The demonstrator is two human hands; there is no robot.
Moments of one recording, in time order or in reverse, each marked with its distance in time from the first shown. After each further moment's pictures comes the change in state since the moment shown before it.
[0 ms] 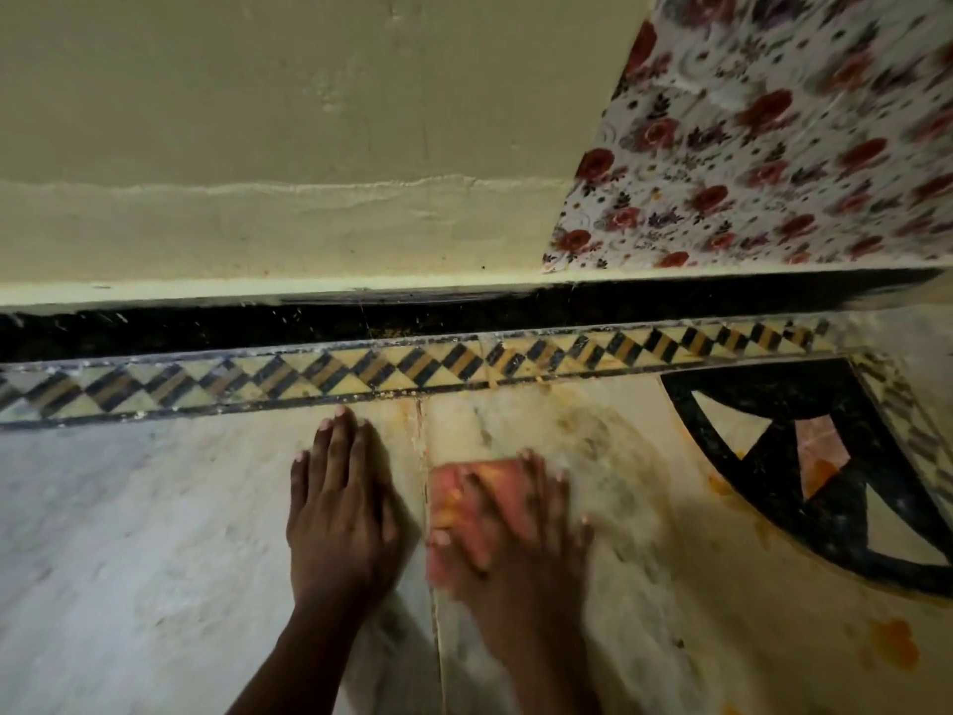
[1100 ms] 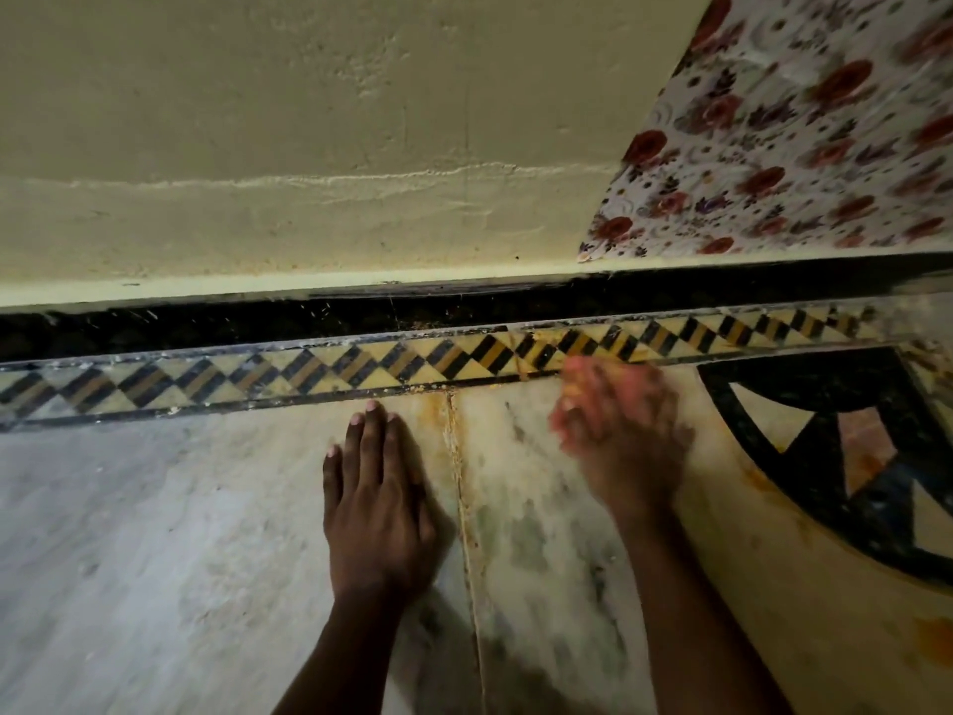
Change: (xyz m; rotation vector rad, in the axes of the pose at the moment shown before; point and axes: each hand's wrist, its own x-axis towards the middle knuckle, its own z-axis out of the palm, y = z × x) left_hand 0.003 0.001 -0.002 -0.001 -0.079 -0.008; right_hand 0.116 0.050 -0.038 -0.001 0.039 0.248
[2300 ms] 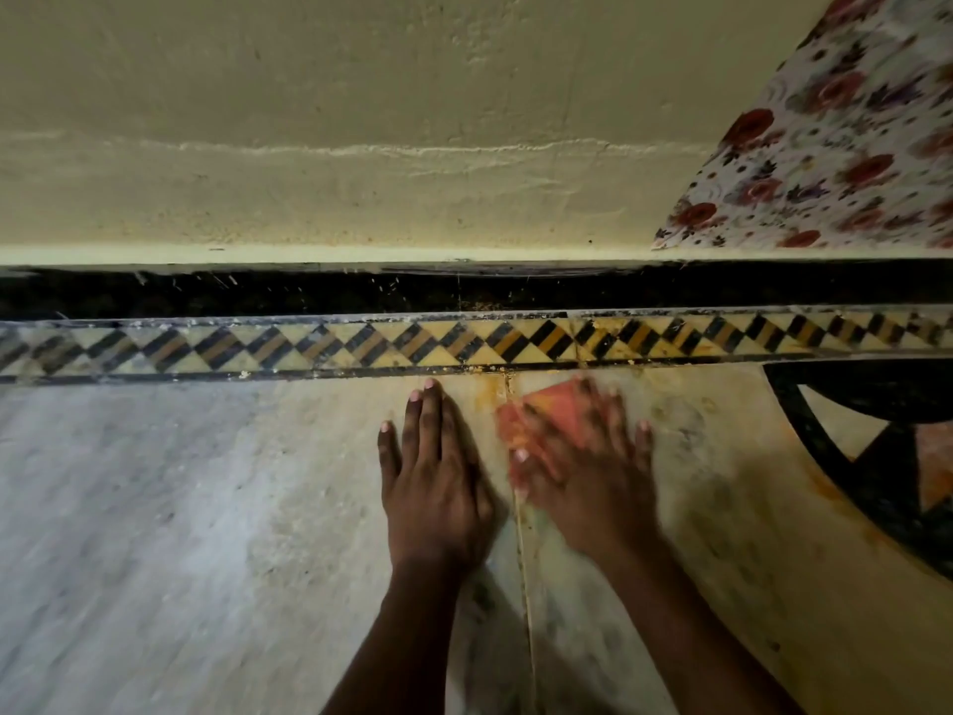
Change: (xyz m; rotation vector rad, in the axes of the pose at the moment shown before) left_hand 0.000 0.000 -0.002 0.041 -0.052 -0.017; right_hand -0.061 -0.050 0.025 -0.142 -0.070 -0.407
